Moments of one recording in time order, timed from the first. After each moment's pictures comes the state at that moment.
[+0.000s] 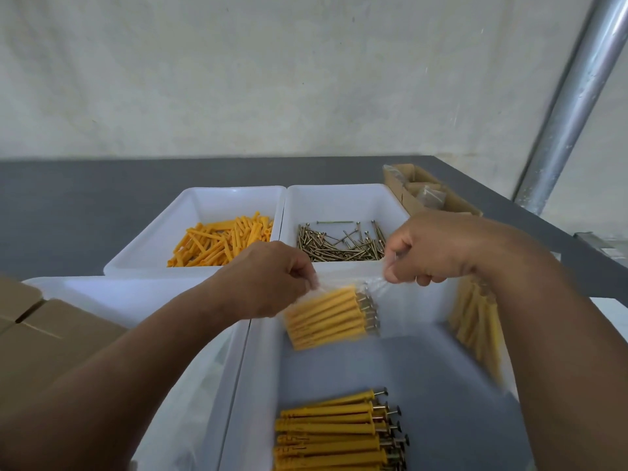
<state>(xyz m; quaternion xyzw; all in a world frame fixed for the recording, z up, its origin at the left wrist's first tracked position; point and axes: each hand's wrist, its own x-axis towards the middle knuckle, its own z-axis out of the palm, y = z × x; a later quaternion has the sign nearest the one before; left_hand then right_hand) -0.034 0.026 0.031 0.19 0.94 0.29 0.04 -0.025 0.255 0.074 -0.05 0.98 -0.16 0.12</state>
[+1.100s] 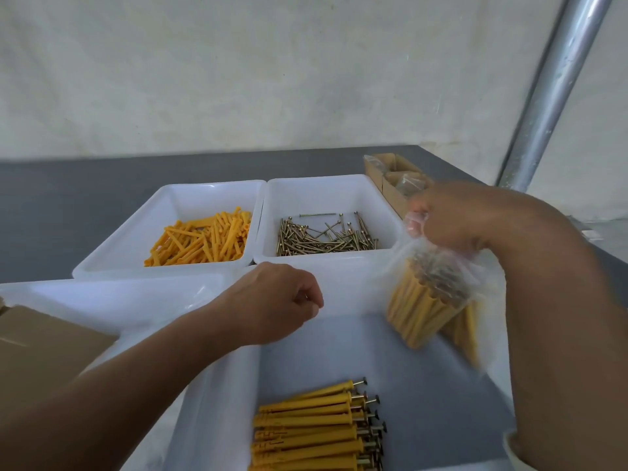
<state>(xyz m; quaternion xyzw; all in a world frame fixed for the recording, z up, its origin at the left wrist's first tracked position) -0.025 0.050 0.007 0.26 0.94 0.21 0.05 -0.002 0.274 0.098 0.06 1.00 -0.06 0.03</state>
